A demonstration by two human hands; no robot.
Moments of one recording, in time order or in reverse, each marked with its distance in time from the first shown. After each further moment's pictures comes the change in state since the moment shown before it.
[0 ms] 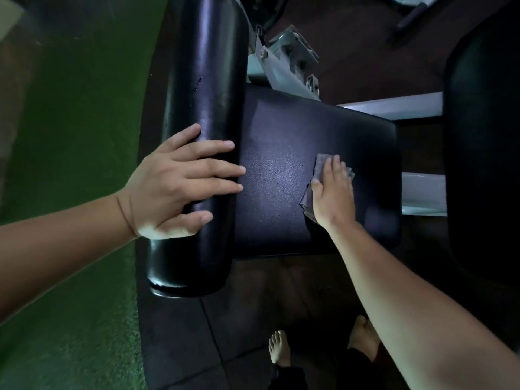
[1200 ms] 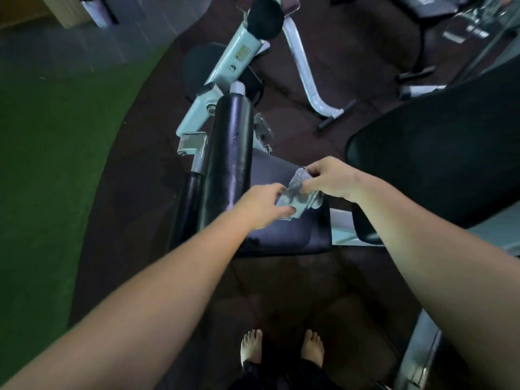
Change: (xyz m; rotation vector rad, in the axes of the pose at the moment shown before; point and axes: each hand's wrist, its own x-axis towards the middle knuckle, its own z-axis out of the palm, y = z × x) left_hand 0.043 0.124 -0.029 -0.636 -0.078 -0.683; right_hand -0.137 -0.143 -0.269 0.131 -0.256 -0.116
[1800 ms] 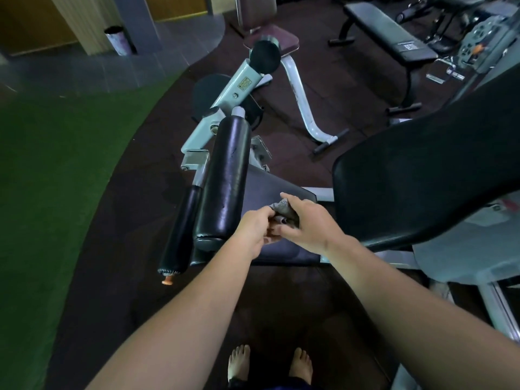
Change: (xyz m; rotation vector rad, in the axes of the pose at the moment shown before) left_hand -0.056 0.052 0.031 -1.311 0.143 -0.492; right_hand -0.095 0.004 0.051 -0.337 0.195 -0.274
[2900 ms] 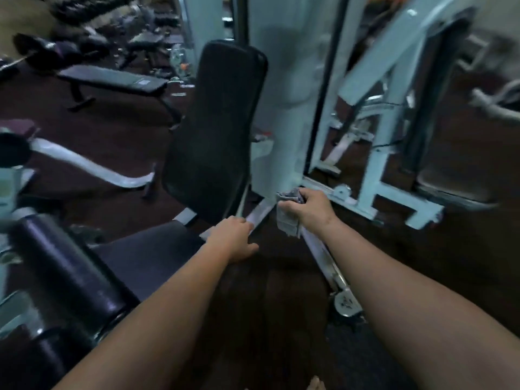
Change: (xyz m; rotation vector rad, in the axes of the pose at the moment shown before) left_hand -0.071 -0.053 0.105 2.067 -0.826 1.187; right_hand -0.269 0.001 -0.014 0.582 1.035 0.830
